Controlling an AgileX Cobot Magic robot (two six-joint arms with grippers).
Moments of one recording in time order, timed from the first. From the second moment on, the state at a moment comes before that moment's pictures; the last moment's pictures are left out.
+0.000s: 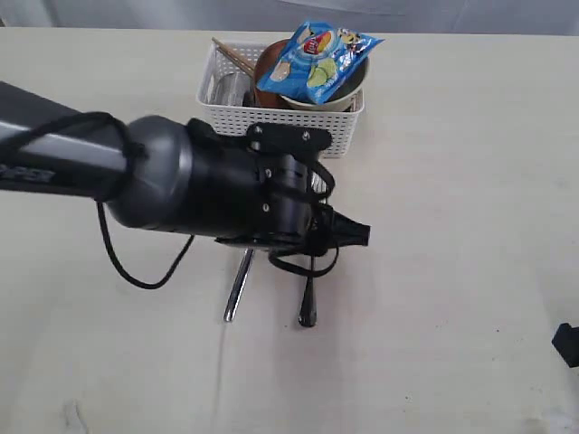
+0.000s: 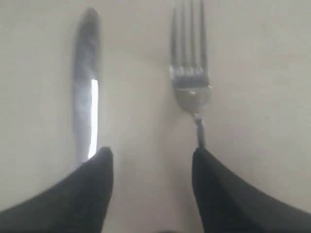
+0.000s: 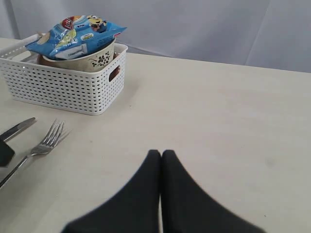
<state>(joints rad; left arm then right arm) -1.05 1.94 -1.12 0.73 0.55 -1.44 0.13 0.00 0.00 0.19 0.35 -0.21</state>
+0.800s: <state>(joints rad) -0.86 1.92 -1.12 0.15 0.66 -0.47 0.13 0.00 0.00 0.19 0.35 -0.21</state>
